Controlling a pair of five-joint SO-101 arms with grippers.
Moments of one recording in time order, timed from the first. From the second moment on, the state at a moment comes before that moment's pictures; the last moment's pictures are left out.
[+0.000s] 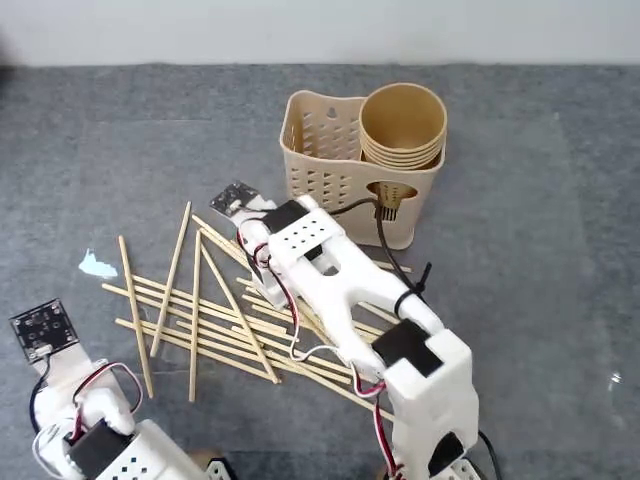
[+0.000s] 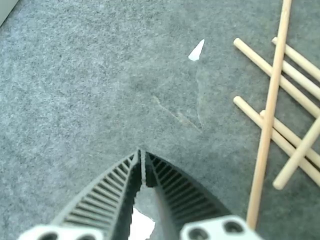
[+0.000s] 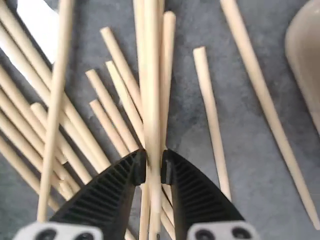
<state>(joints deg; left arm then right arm) -51.6 -102.8 93.4 73.6 -8.8 -39.4 21.5 -2.3 76.0 9.0</state>
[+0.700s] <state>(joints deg) -50.2 -102.8 93.4 73.6 -8.9 -39.3 19.2 -9.1 86.9 11.5</state>
